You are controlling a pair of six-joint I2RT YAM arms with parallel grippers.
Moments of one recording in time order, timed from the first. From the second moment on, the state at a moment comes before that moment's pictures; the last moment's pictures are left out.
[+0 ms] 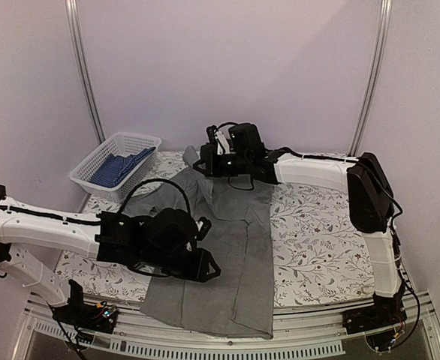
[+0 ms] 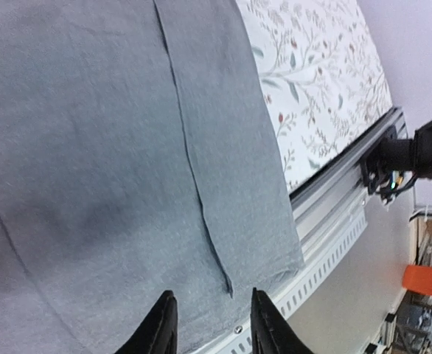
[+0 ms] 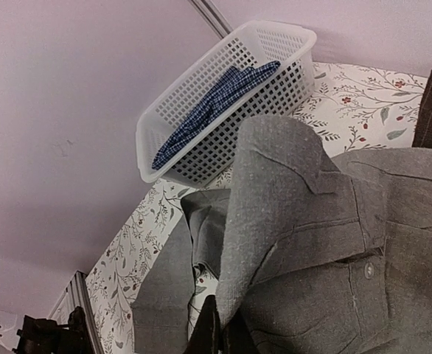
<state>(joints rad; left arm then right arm) -1.30 1.44 0.91 -0.36 -0.01 -0.98 0.80 2.23 1.86 0.03 -0.35 0.54</state>
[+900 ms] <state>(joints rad) -0.61 1.45 0.89 -0.31 0.16 -0.70 0.75 1.76 1.30 -0.05 -0.10 0.44</state>
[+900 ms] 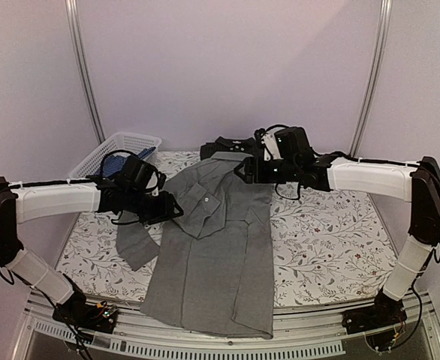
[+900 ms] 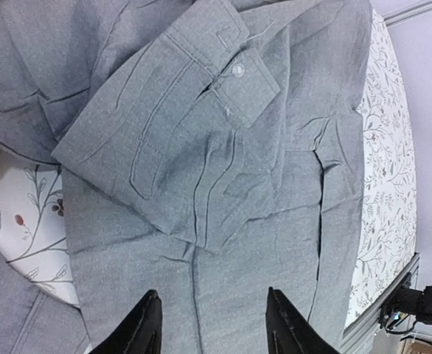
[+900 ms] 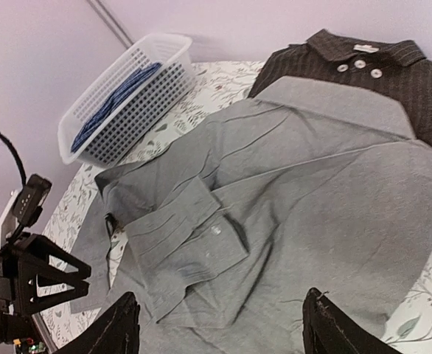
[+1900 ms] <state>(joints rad) -0.47 1.82 1.15 -0.39 0.17 -0.53 0.39 2.03 1.35 0.03 -0.39 0.46</state>
